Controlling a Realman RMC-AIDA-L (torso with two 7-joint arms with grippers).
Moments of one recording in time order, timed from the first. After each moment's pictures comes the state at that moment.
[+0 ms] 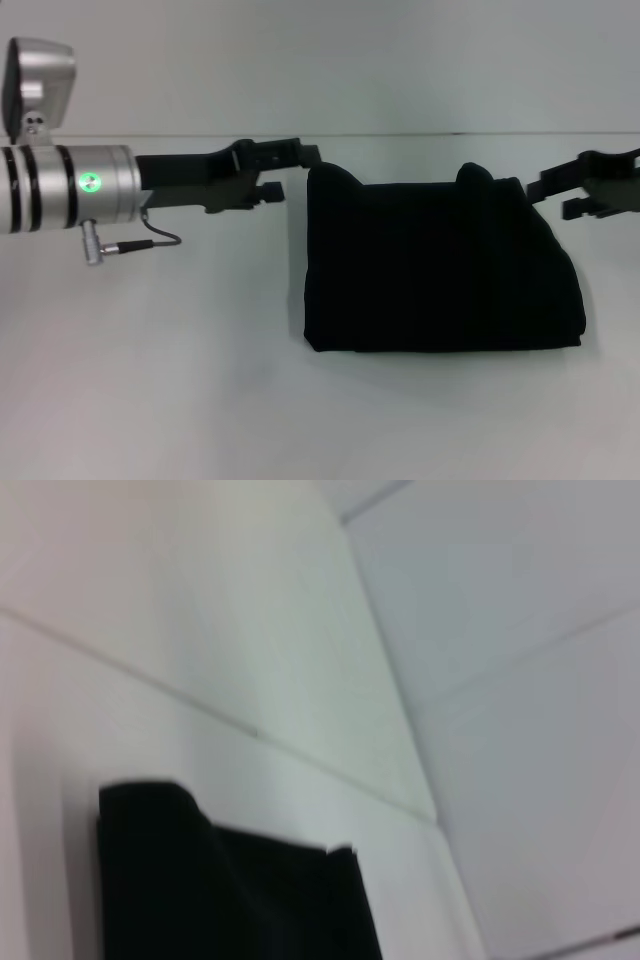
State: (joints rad) left arm -0.74 -2.06 0.71 0.64 2.01 1.32 -2.47; right arm 0.90 1.83 -0.72 -0.52 -2.47 -1.30 2.67
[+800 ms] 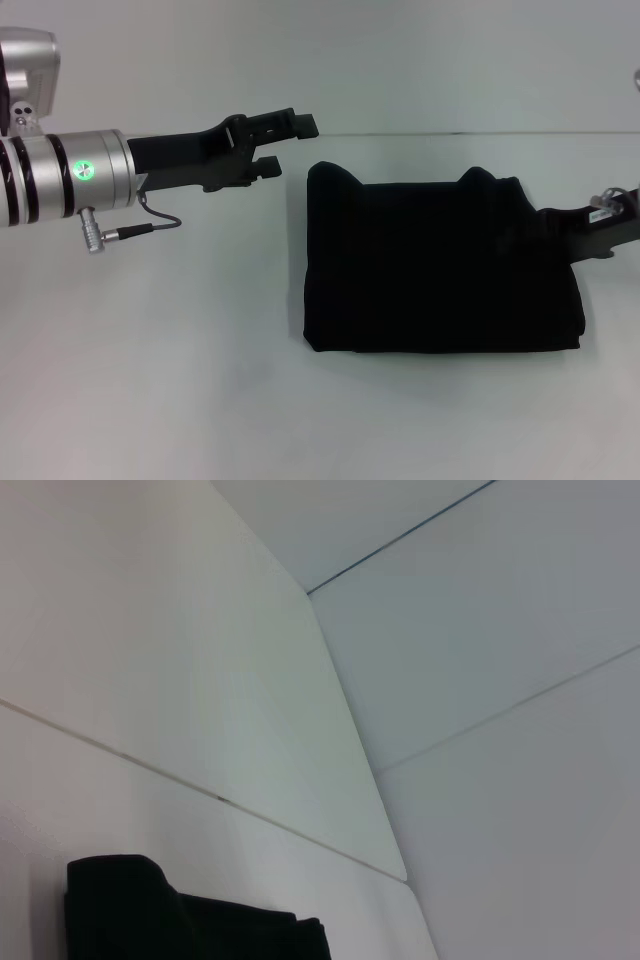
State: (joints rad) left arm -0.74 -2.07 0.68 0.64 1.95 1.31 -2.42; right arm 0.88 1.91 -0.83 -0.46 -2.48 -1.15 2.66
